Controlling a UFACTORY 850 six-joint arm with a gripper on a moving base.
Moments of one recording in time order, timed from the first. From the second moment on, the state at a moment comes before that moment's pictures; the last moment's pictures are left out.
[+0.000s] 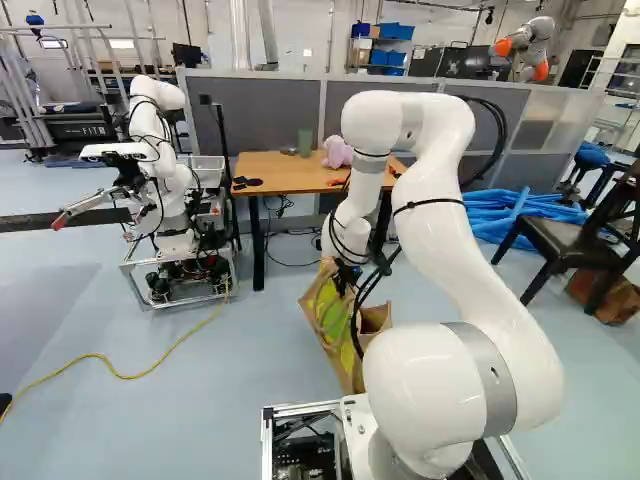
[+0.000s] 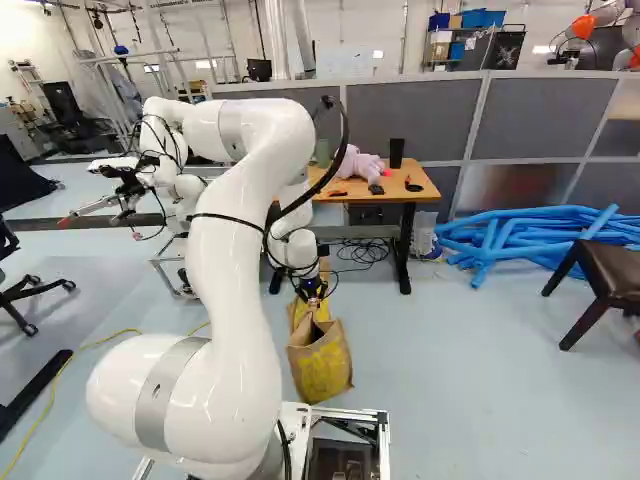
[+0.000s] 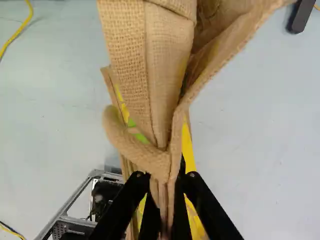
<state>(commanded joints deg) -2.3 -50.6 -54.4 -11.9 2.5 -3.0</state>
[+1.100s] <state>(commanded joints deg) -2.3 -36.2 -44.2 -11.9 -1.4 -3.0</state>
